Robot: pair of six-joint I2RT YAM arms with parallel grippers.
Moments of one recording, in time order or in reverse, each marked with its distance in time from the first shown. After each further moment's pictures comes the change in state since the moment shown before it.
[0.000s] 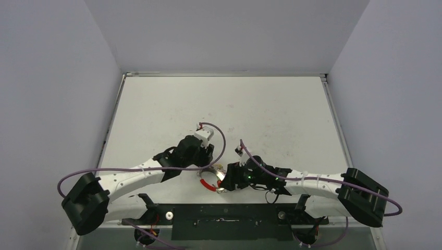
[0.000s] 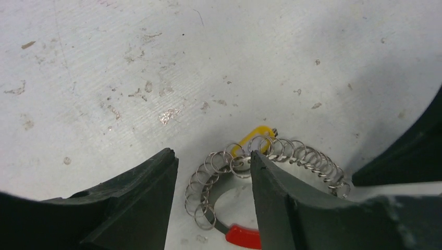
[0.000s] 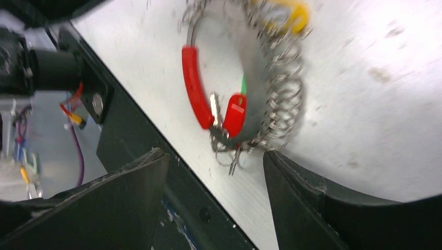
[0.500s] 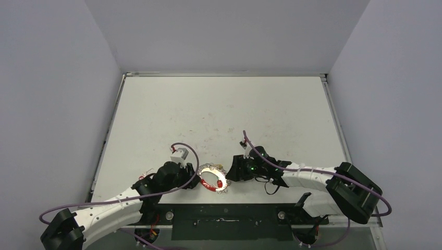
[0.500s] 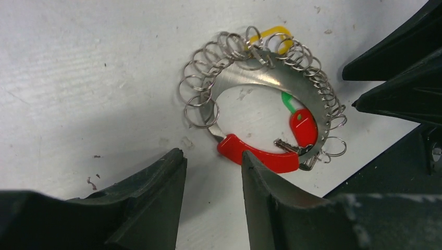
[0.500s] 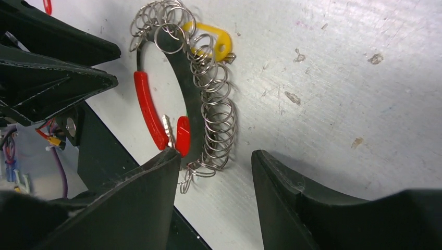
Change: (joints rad) left arm 0.000 -0.526 -0.436 -0.017 0.070 -0.422; right arm -0.212 0.043 0.038 -0.058 -0.090 -0.080
